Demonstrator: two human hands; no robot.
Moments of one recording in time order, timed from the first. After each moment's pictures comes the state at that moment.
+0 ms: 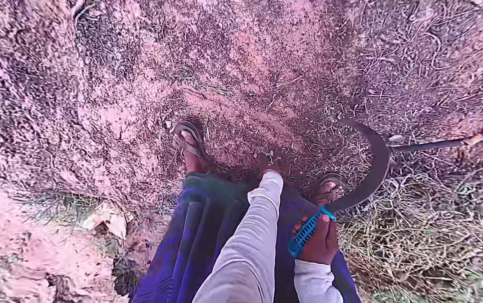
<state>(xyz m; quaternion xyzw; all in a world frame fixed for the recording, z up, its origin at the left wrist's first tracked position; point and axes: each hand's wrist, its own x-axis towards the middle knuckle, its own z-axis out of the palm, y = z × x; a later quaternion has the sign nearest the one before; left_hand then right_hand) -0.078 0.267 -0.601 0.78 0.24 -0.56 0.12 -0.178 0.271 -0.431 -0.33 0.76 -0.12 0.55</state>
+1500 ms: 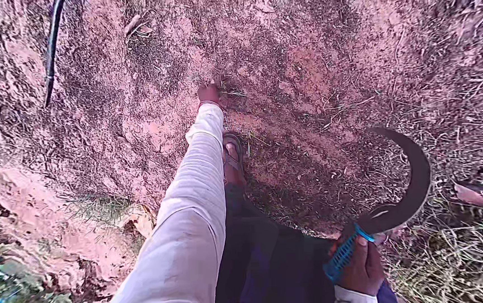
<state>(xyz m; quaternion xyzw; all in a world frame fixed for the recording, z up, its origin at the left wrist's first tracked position) 0.331 0.340 -0.639 0.91 0.18 -0.26 0.26 -0.114 0.307 -0.464 -0.45 0.72 -0.08 0.53</state>
